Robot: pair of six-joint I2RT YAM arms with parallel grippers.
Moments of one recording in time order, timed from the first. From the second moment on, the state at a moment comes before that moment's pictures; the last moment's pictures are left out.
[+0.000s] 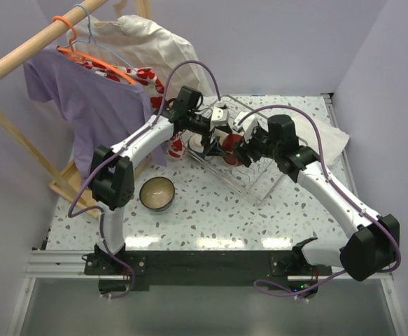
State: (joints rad) left arm -0.52 2.01 1.77 -0.51 1.06 0.75; right arm 0.44 1.27 1.08 -0.33 -0.31 -0.43
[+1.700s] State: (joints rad) left arm -0.52 2.05 1.78 -0.53 1.17 0.72; right arm 0.44 1.28 1.08 -0.33 -0.34 -0.41
